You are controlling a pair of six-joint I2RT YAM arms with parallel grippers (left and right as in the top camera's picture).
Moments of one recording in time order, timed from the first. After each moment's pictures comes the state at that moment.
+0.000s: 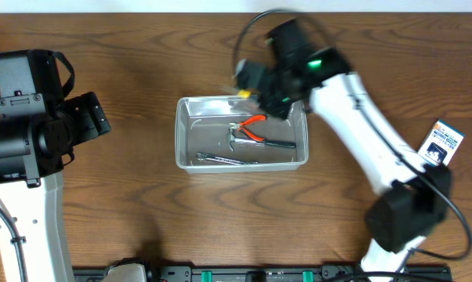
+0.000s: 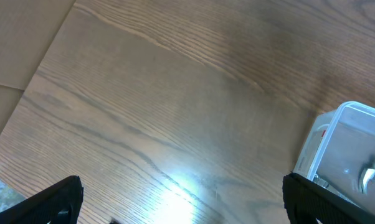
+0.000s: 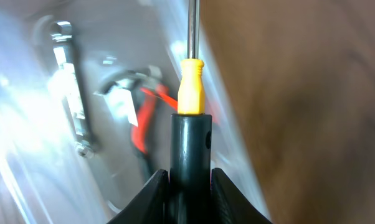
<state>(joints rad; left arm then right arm) 0.12 1.31 1.75 -1.46 -0.27 -0.22 0.51 1.92 1.76 -1.04 -0.19 -0.72</state>
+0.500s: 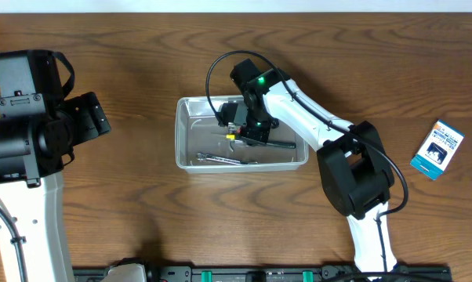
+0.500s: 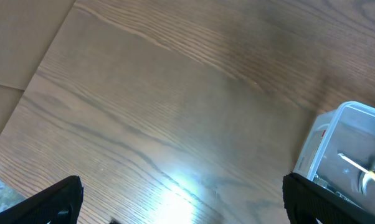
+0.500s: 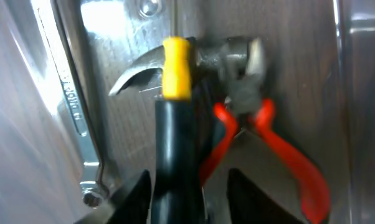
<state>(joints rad) 0.12 1.31 1.75 -1.46 -0.27 -0.22 0.58 2.22 1.75 -1.06 -0.18 -0.71</state>
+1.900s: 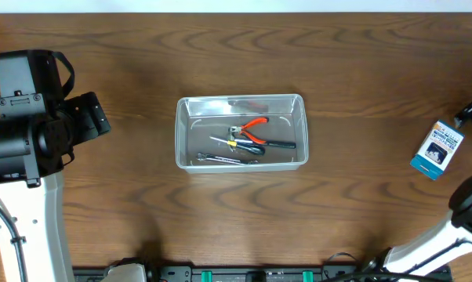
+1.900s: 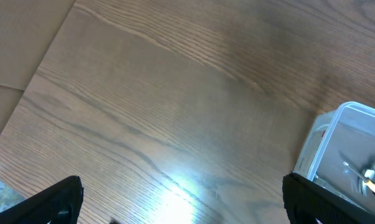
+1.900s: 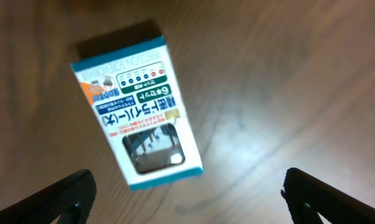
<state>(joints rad) 0.12 1.31 1.75 -1.46 -0.27 -0.22 -0.65 2.04 1.76 -1.22 0.08 0.28</state>
